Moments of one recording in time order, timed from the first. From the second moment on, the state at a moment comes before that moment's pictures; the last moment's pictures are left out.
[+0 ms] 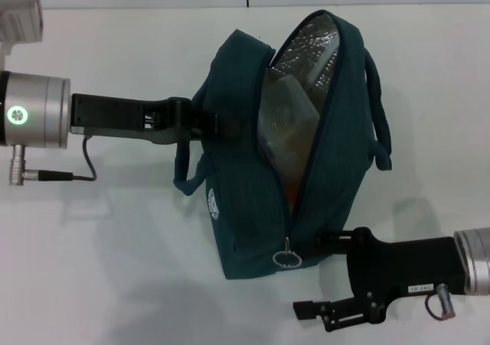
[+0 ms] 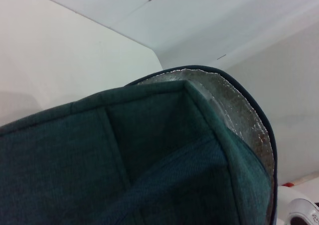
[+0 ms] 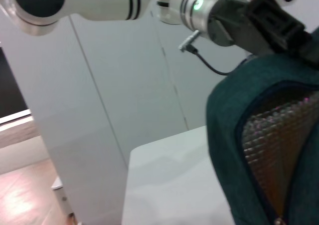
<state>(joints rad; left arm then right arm) -0.60 -2.08 0.77 0.85 2.00 1.76 -2.40 0.62 2.03 -1.32 -0.18 -1.54 -1.58 0.95</state>
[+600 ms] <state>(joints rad) -0.59 -2.08 0.77 0.84 2.00 1.76 -2.40 0.59 2.03 -1.42 -0.19 -1.42 -1.53 0.96</state>
